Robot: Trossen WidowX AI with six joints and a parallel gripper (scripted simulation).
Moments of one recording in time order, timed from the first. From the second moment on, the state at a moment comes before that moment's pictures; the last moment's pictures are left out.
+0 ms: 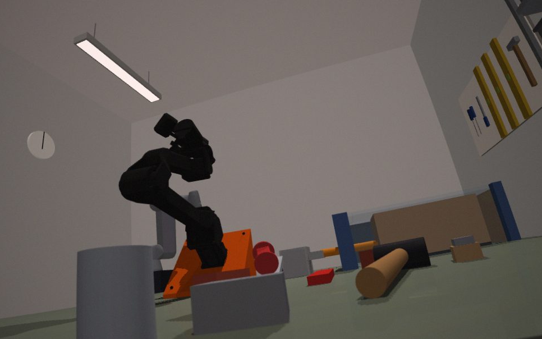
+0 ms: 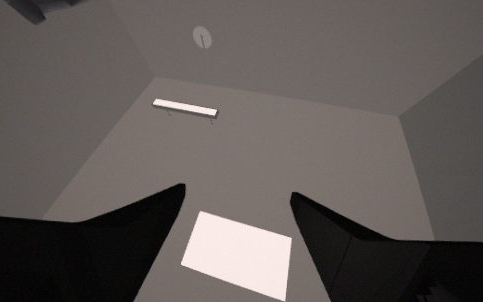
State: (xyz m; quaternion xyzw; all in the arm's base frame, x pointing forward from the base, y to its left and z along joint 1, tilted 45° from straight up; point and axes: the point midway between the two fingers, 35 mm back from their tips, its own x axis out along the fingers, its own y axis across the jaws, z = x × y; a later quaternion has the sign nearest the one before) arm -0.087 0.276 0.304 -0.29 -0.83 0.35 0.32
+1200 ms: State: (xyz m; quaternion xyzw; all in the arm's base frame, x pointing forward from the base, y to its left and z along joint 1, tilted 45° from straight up) arm 0.247 0.243 0.203 -0.74 -0.11 0.43 0.50
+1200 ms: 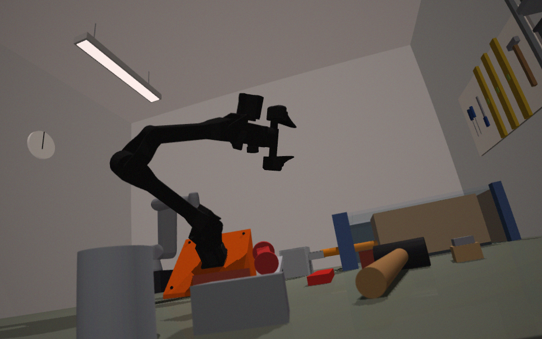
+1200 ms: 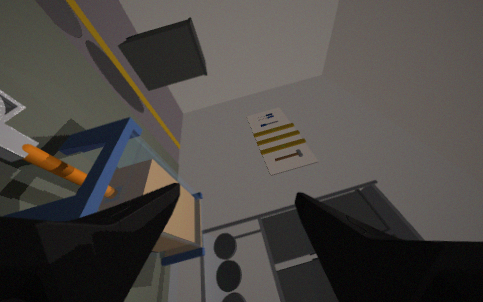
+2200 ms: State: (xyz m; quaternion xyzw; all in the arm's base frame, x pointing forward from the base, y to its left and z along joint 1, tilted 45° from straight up) arm 0.213 -0.087 0.223 -0.67 0.63 0.28 0.28
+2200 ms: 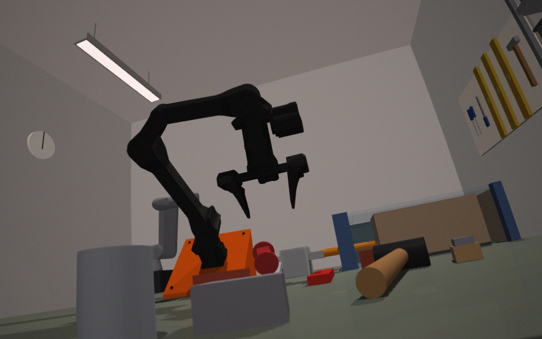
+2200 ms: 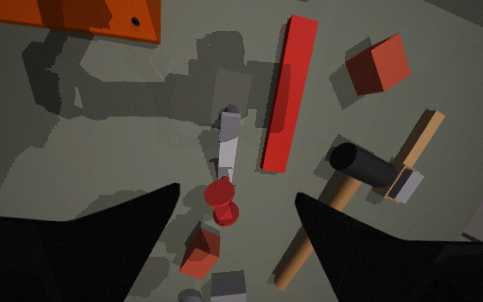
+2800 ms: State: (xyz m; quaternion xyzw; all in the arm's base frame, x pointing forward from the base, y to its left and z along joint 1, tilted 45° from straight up) arm 0.206 -0.133 0.192 -0.66 0.65 0.27 0.27
